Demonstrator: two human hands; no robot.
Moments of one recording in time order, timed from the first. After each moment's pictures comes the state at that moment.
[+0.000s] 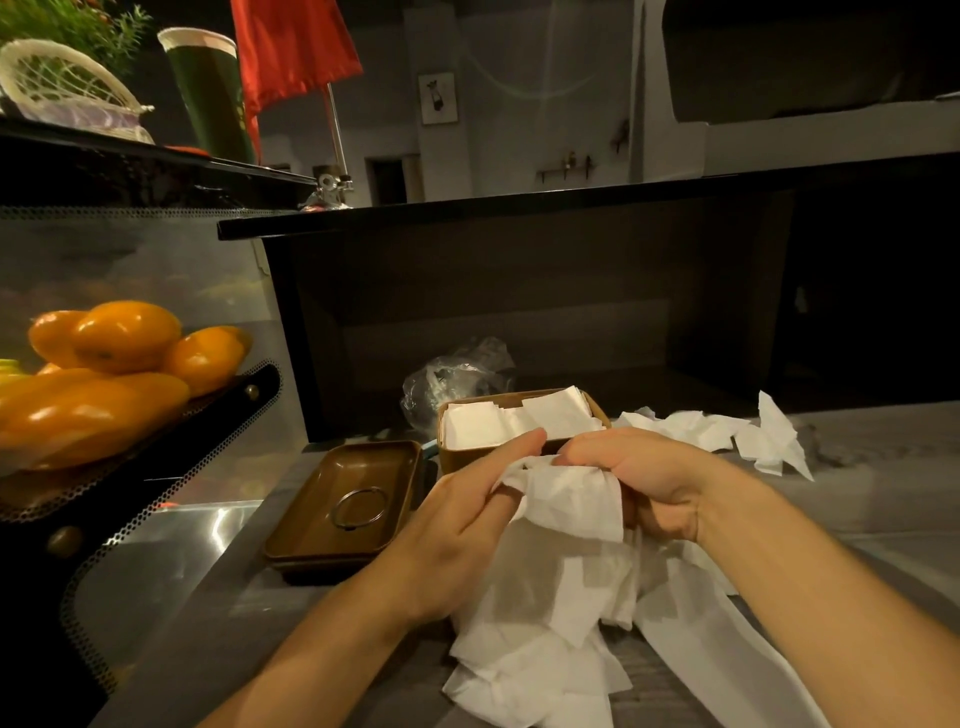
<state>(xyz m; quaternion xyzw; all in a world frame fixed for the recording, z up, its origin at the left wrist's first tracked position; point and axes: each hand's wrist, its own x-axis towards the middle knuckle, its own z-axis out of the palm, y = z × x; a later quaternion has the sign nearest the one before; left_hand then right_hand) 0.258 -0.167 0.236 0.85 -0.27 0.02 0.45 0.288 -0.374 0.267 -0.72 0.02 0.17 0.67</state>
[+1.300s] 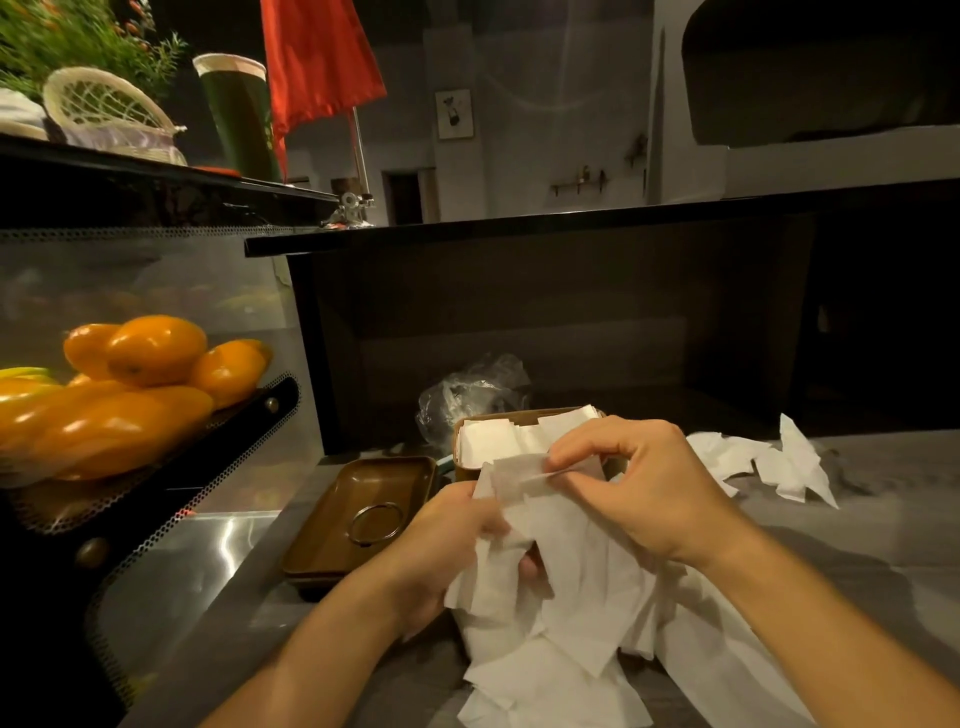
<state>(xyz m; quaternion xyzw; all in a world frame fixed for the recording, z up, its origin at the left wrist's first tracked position) 0.253 -0.163 0.255 0.75 -0.05 -0.12 0.65 0.278 -0.365 0.259 -0.84 -0.22 -0.21 0.46</state>
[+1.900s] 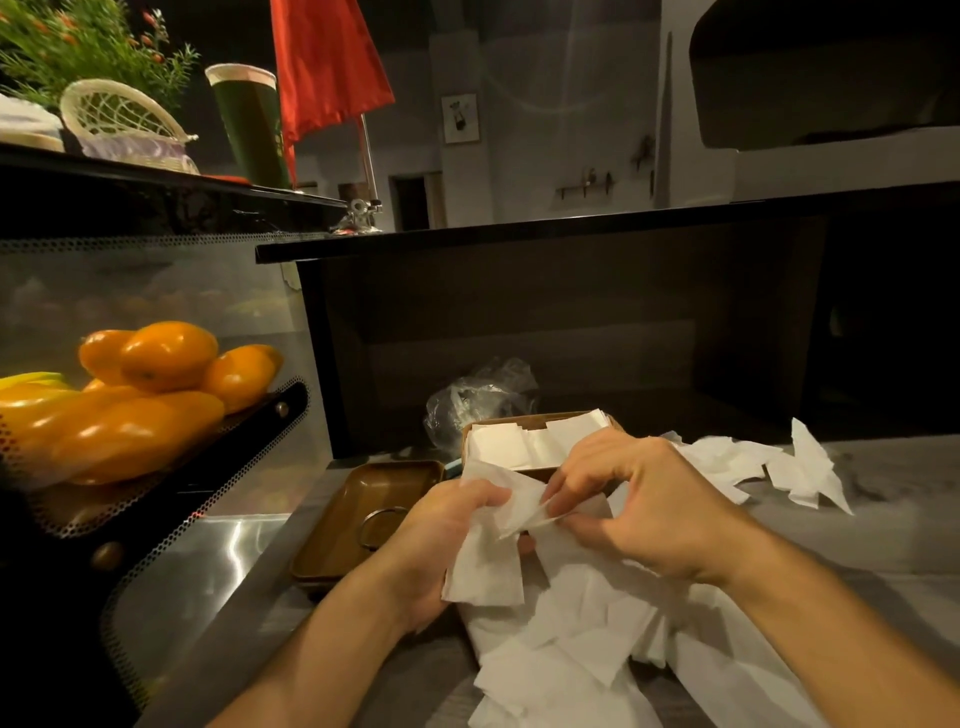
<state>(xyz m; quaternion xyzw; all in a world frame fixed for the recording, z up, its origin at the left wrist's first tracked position) 0.257 -0.161 0.261 0.66 -0.01 -0.12 0.74 0.275 -0.365 0.265 -0.87 -0.28 -0.13 0.39</state>
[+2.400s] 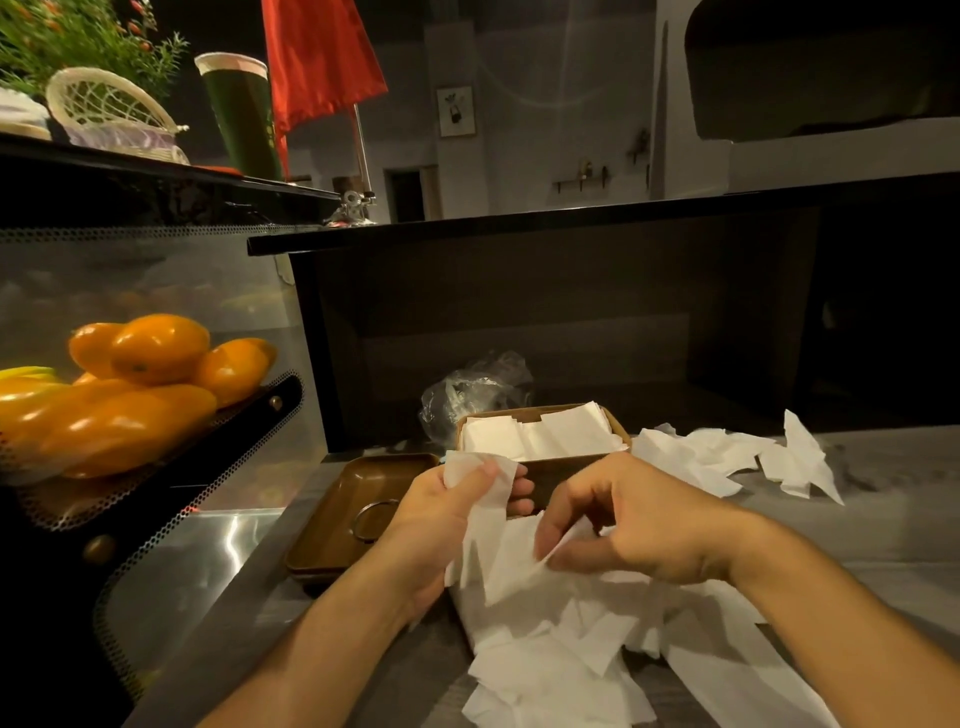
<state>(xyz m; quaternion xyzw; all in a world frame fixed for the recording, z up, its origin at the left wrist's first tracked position) 0.256 -0.169 0.264 0.71 0.00 -0.02 0.70 0.265 -0.364 0.270 -0.87 -0.28 0.08 0.40</state>
